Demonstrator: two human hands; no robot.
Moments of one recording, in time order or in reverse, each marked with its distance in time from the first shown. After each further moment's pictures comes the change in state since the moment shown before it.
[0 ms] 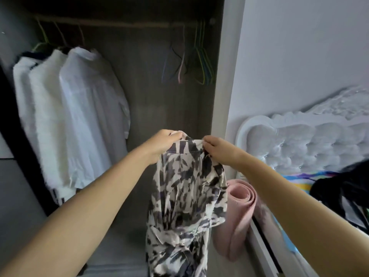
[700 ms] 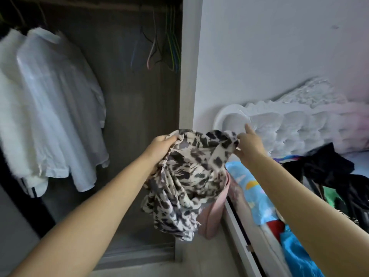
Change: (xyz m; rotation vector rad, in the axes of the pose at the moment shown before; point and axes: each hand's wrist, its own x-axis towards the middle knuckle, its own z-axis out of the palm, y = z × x) left_hand -0.029 -0.002 0.101 -0.362 0.065 -0.061; right_hand -0.078 0.091 -0.064 0.884 0.617 0.407
